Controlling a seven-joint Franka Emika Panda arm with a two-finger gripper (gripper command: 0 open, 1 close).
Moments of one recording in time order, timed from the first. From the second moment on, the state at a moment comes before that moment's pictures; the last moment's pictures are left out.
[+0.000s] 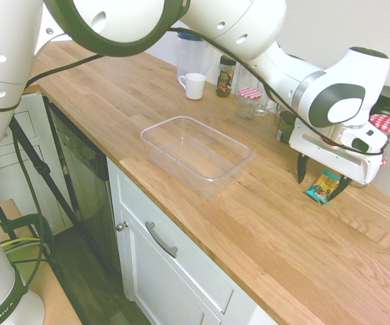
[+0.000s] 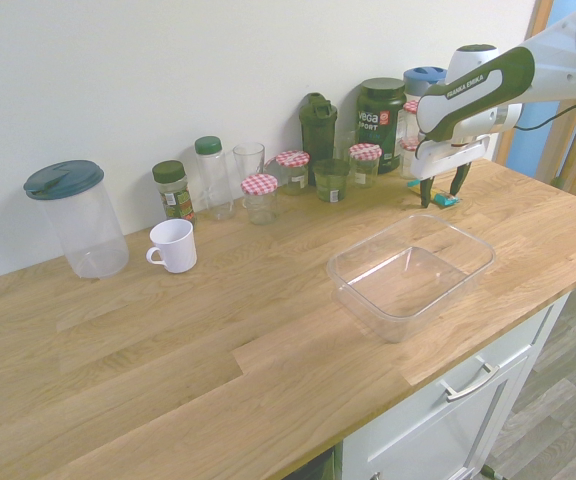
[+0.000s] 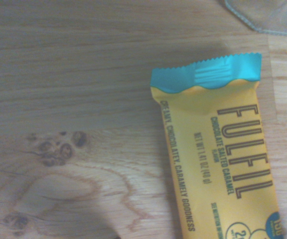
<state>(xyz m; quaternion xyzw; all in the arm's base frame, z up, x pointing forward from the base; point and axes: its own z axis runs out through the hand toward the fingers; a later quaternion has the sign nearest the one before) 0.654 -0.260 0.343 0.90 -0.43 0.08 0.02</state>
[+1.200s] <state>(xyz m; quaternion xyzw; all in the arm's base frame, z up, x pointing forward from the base) 0.660 -0.259 0.343 0.90 -0.43 0.08 0.01</state>
